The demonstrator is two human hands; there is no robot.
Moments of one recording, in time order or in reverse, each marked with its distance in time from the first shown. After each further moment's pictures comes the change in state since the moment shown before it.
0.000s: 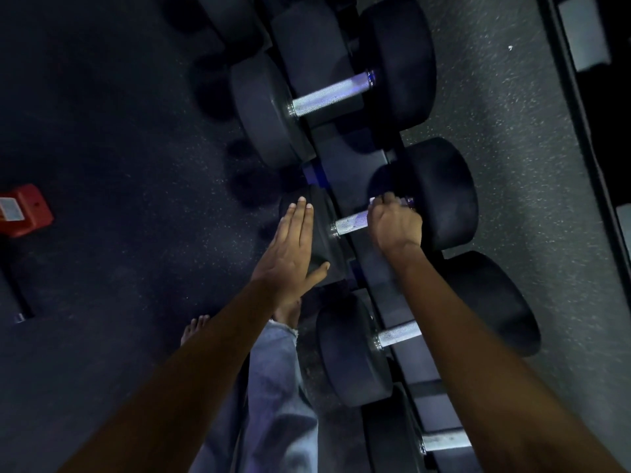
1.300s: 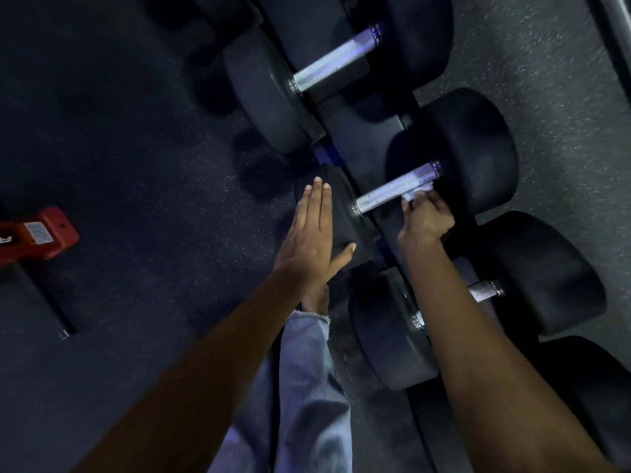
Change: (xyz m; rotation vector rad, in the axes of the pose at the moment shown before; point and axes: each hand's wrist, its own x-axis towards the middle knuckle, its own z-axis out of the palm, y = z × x) left_hand 0.001 -0.007 0.004 0.013 0.053 0.055; right_hand 0.000 -0.019 0.045 2.155 0.575 1.149
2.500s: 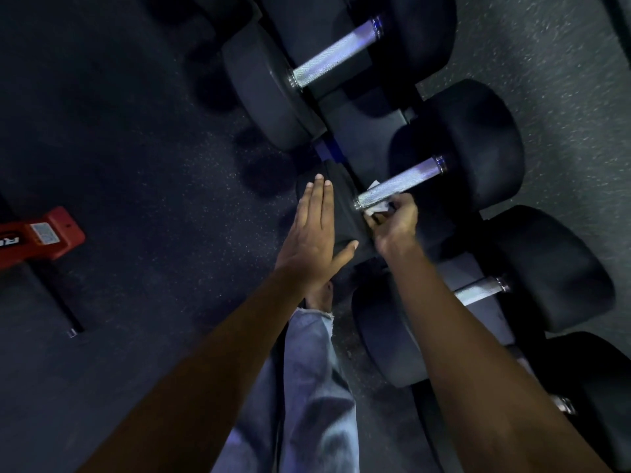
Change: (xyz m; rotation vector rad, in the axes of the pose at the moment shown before) left_hand 0.000 0.000 -0.002 0.009 -0.017 0.004; right_hand -0.021 0.025 0.000 -0.098 -0.292 0.348
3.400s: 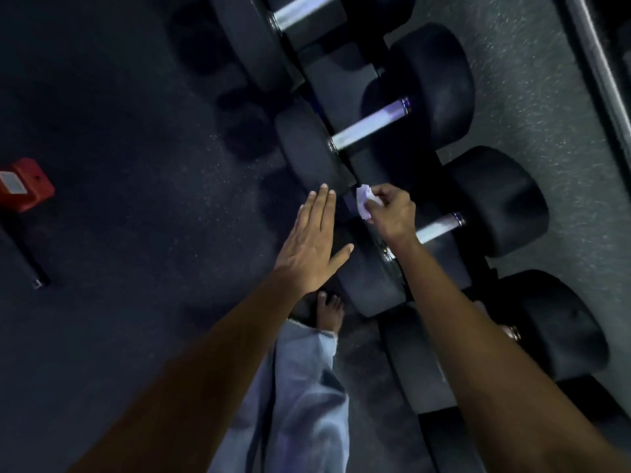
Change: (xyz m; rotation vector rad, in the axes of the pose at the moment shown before) left_hand -0.101 0.068 0.046 -0.039 -0.082 -0.004; right_hand -0.075 0.007 -0.114 -1.095 -0.091 -0.622
